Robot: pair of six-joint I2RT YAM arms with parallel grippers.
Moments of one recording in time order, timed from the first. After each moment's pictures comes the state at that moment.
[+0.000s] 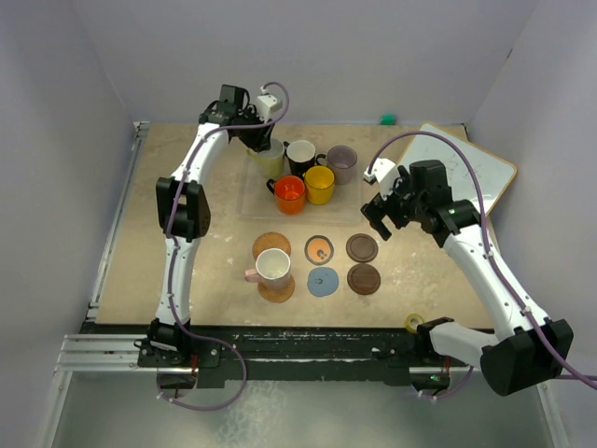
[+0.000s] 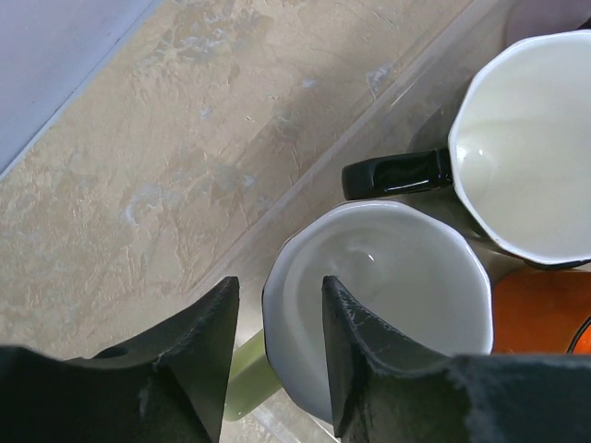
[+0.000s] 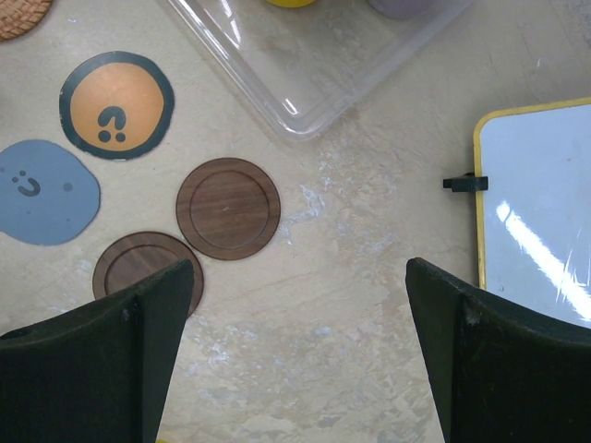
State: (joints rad) left arm -0.21 2.51 2.46 -0.74 0.46 0.44; right arm 0.28 1.15 1.09 -0.70 -0.20 -0.52
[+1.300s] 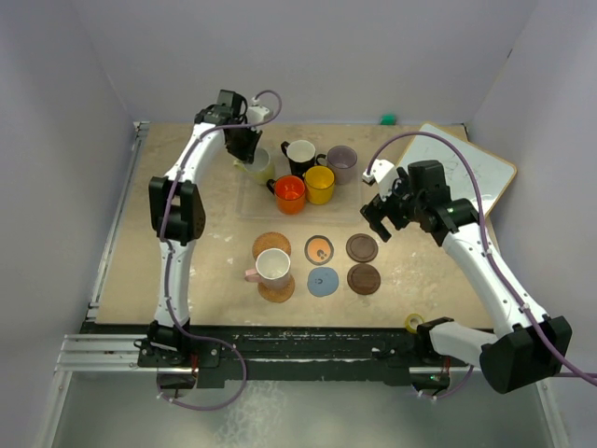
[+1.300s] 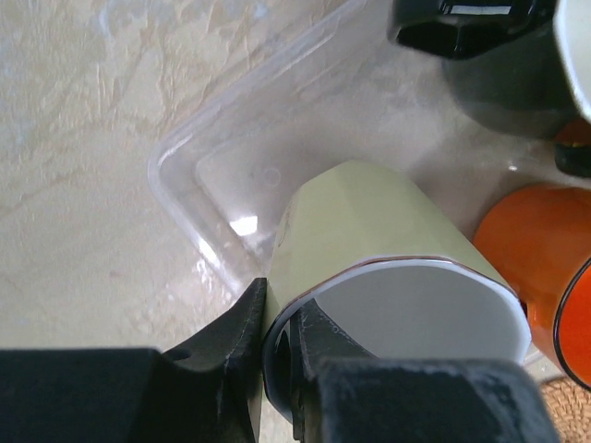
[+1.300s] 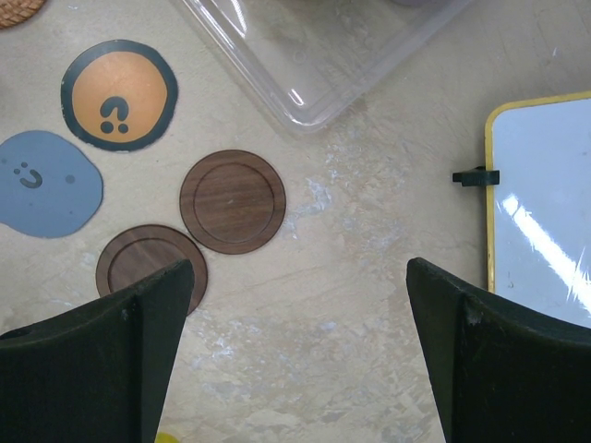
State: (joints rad) left arm -0.21 2.41 2.33 -0.91 0.28 0.34; right arm 0.28 1.16 1.09 -0.72 -0.20 -0.52
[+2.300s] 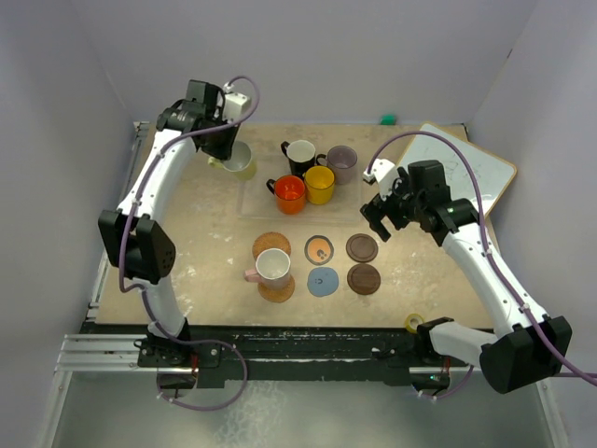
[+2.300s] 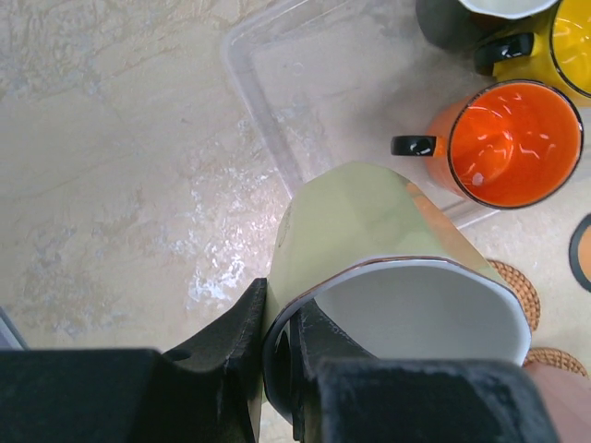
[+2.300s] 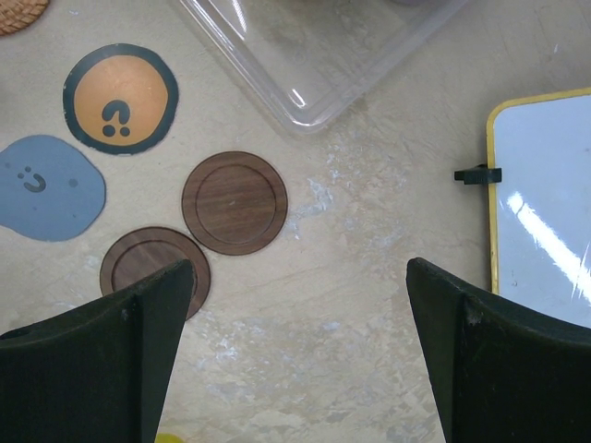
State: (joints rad) left arm -0.21 1.90 1.96 -0.95 0.12 0.25; right arm 0.28 1.16 1.09 -0.72 -0.20 -0.51
